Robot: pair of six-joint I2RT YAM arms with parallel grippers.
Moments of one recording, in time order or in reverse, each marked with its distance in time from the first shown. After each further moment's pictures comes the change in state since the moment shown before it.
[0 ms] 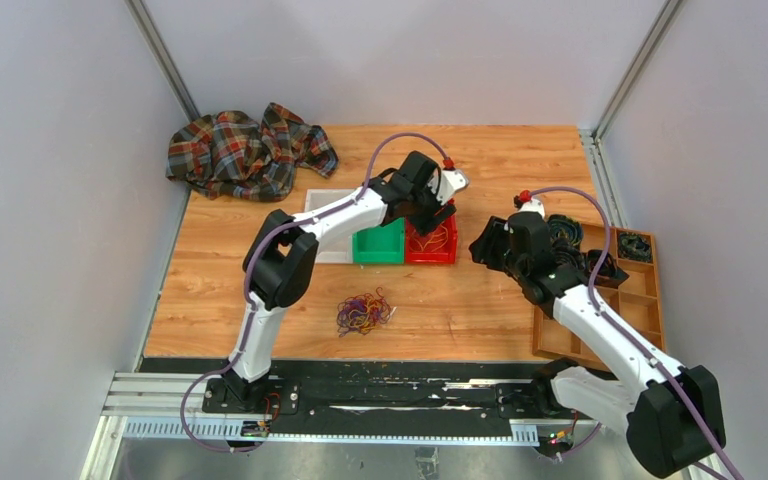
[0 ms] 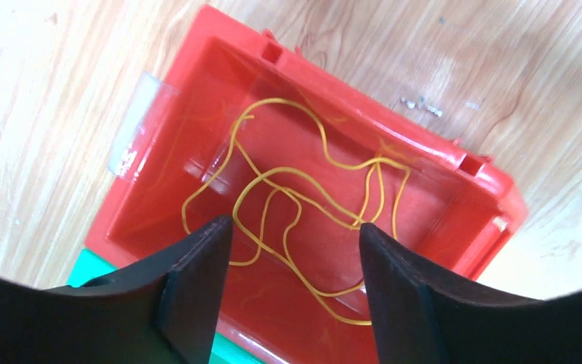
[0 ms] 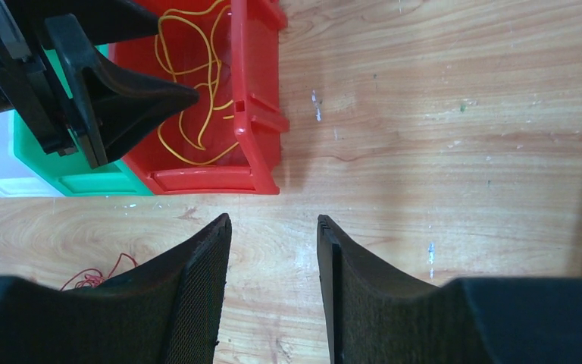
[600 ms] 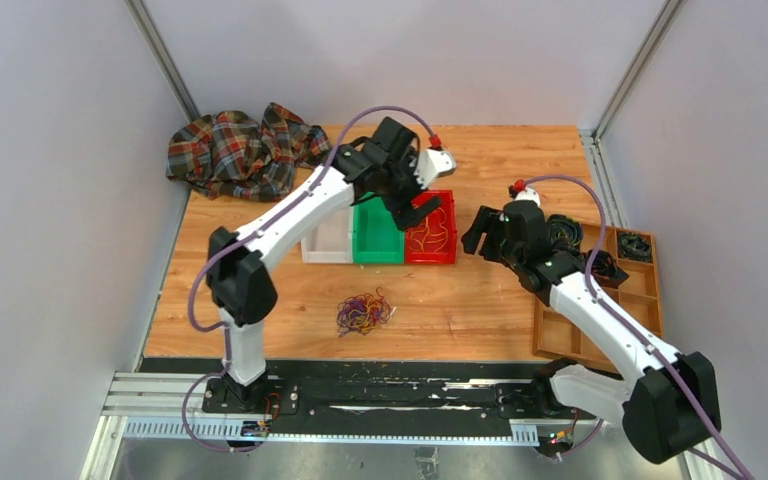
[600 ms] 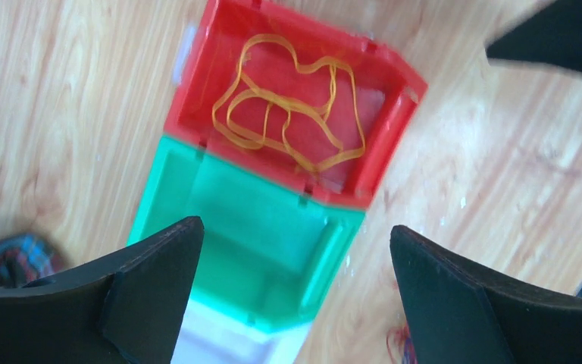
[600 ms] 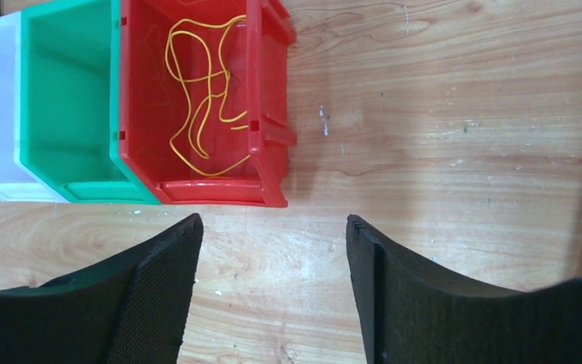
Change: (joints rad) left arm 0.019 -0.172 0.210 -0.435 0.083 0.113; right arm -0.002 0.032 0.067 -0.030 -0.010 -0.018
